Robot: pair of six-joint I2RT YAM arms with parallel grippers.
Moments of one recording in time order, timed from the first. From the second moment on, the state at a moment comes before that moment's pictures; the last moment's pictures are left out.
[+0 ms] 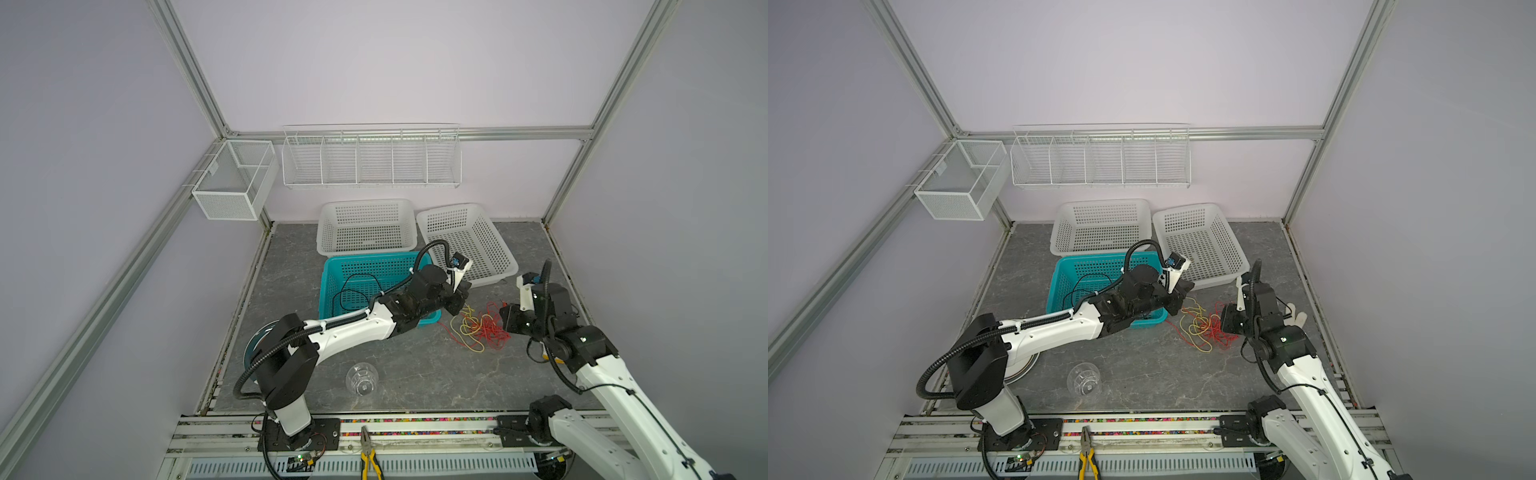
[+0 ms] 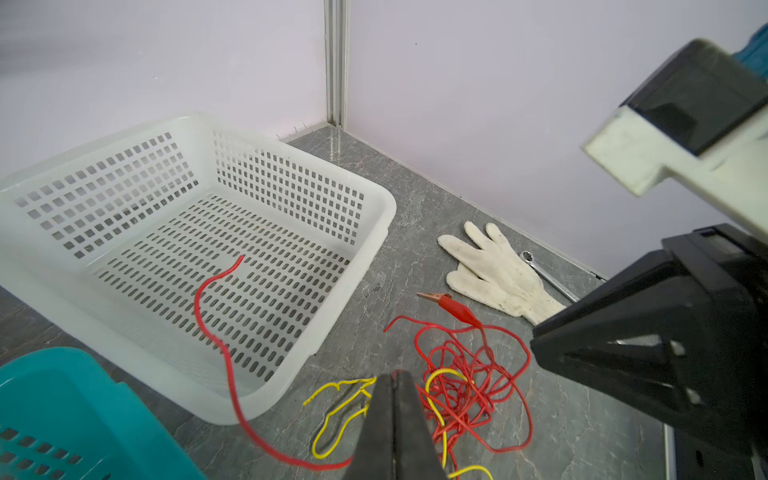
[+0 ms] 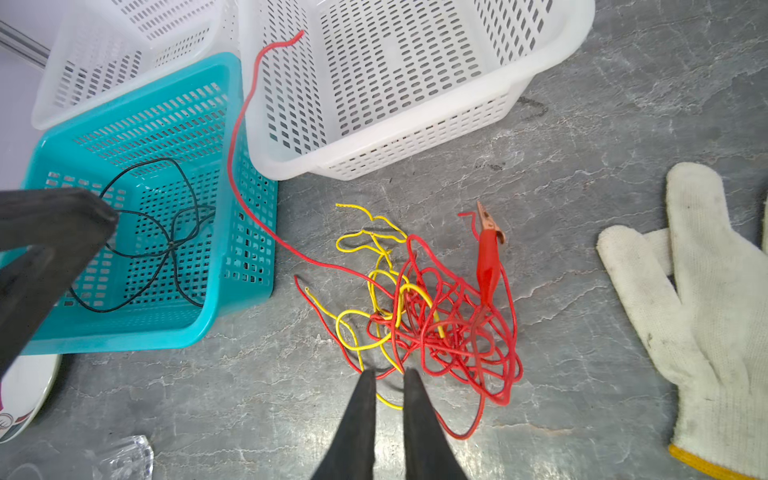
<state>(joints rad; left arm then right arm) -1.03 1.71 1.21 0.18 0.06 -0.13 0.30 0.82 0.77 -0.74 -0.04 0.42</state>
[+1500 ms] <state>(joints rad) -1.03 1.71 1.18 0.15 0.08 -0.14 0.30 1.18 0.64 -0.48 0.03 0.52</state>
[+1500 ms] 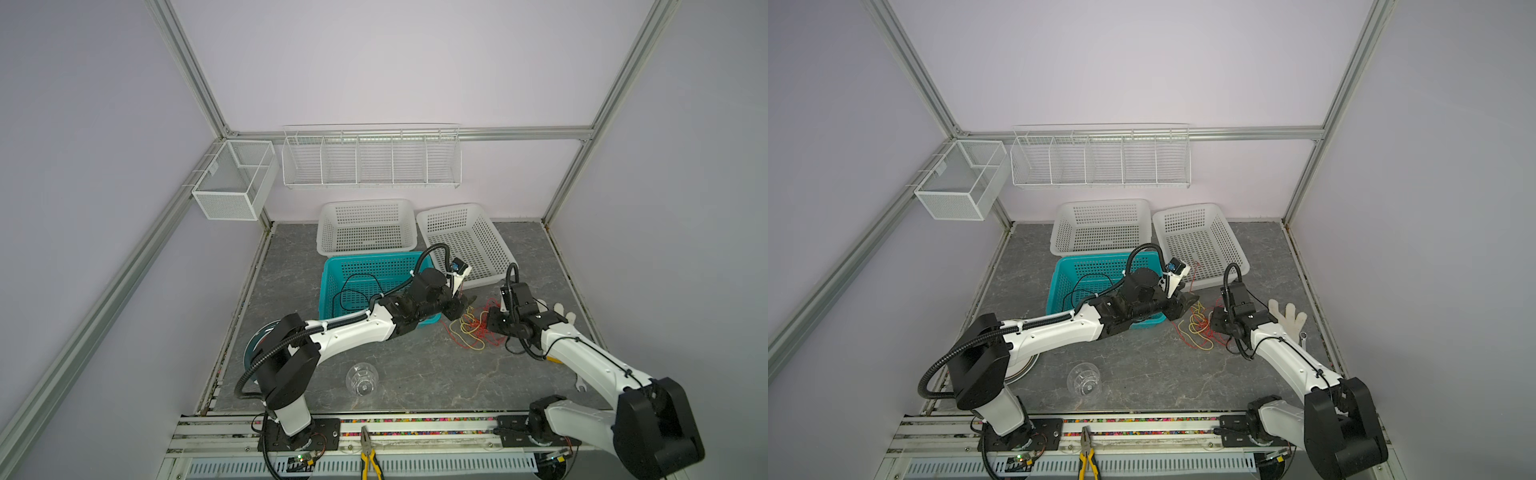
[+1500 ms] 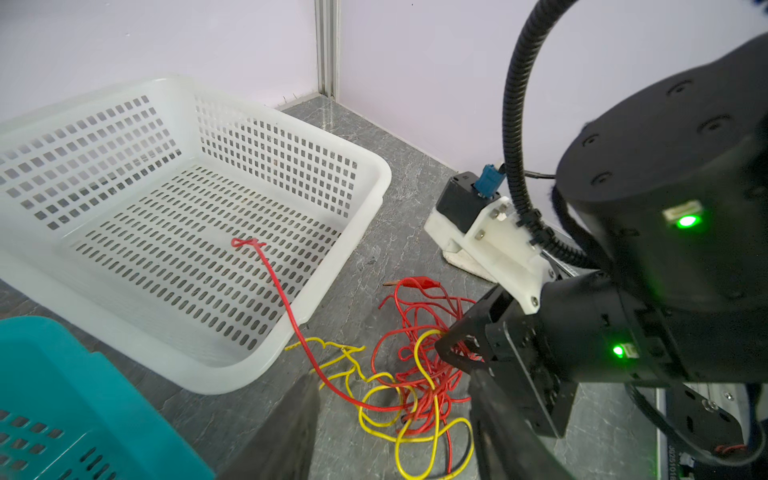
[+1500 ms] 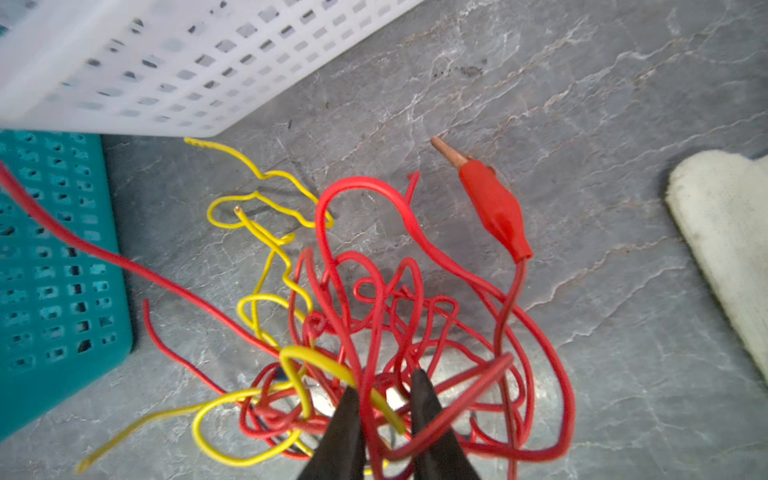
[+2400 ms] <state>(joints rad) -1.04 1.79 1.21 0.11 0.08 -0.13 0.40 0.99 0.76 -0.64 -0.07 0.48</state>
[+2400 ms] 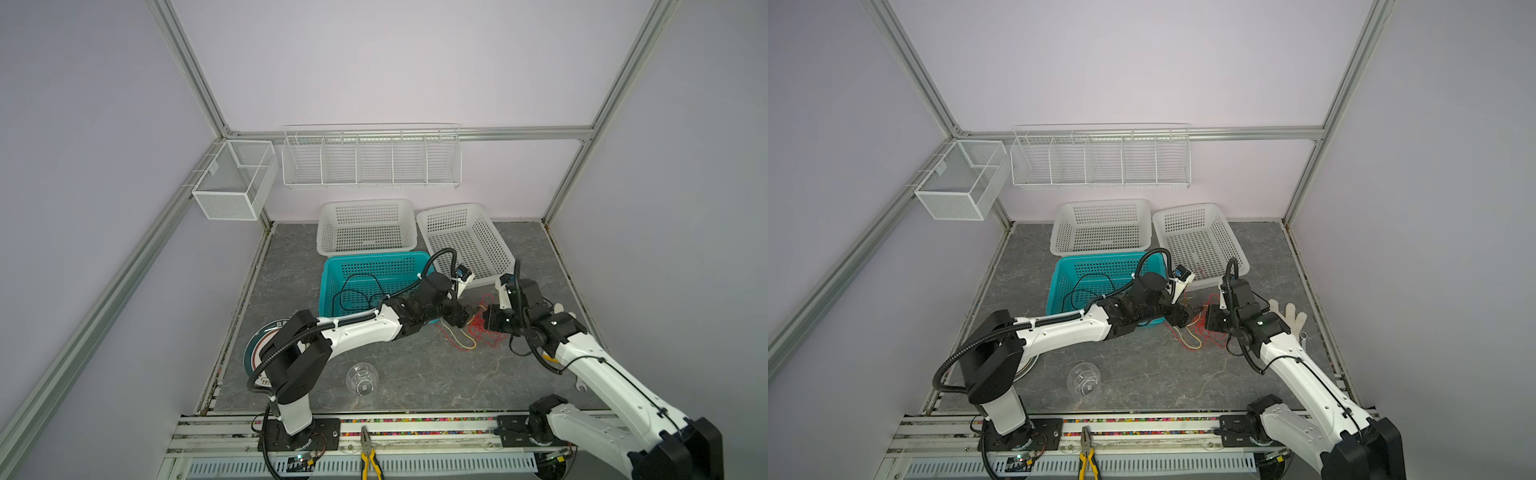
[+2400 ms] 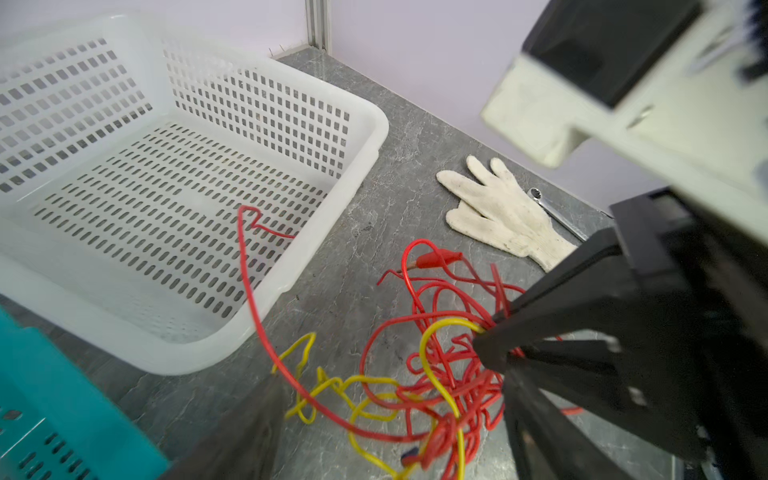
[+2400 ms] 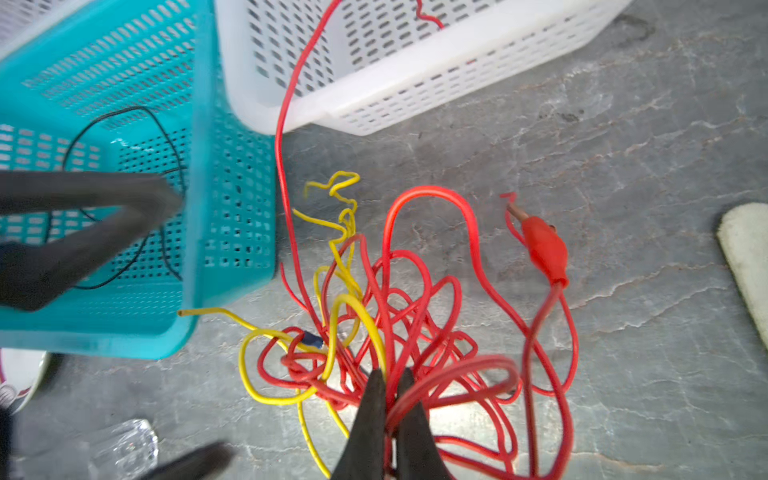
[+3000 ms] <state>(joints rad) -1.05 1.85 1.27 0.10 0.09 -0.13 0.41 0.88 0.79 -0.69 -0.16 0.47</state>
